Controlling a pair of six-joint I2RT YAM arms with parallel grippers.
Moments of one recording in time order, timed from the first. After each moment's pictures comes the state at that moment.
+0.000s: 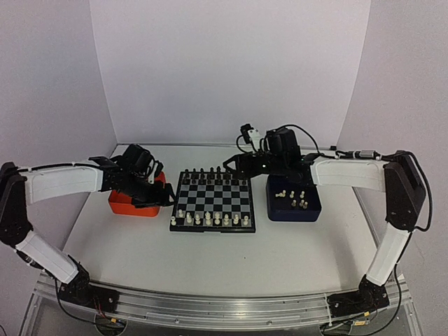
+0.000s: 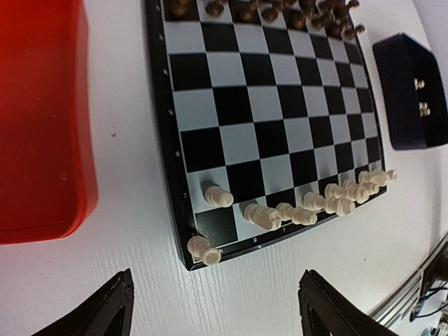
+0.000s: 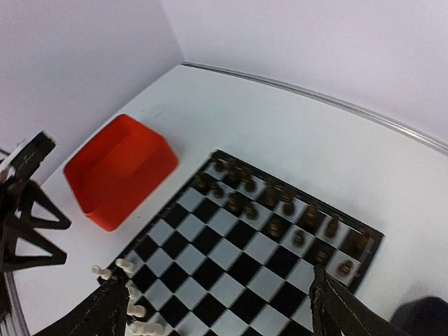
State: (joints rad) left arm -0.59 1.44 0.97 -0.48 0.14 -0.52; right arm 0.71 1.82 1.29 0.10 -0.18 0.21
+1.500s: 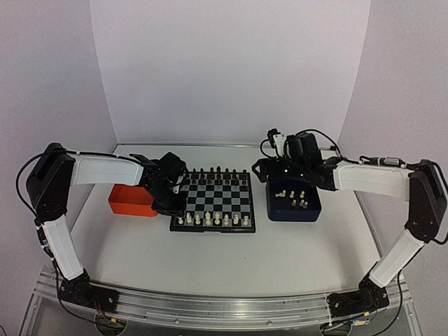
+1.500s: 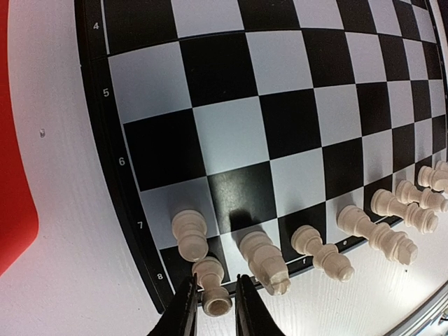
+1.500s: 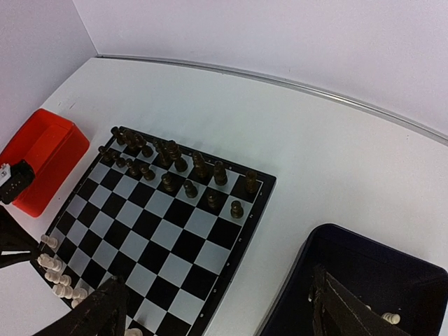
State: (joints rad) left arm -0.71 1.81 1.21 -0.62 0.07 -0.52; right arm 0.63 1.62 1.11 -0.02 0.05 0.19
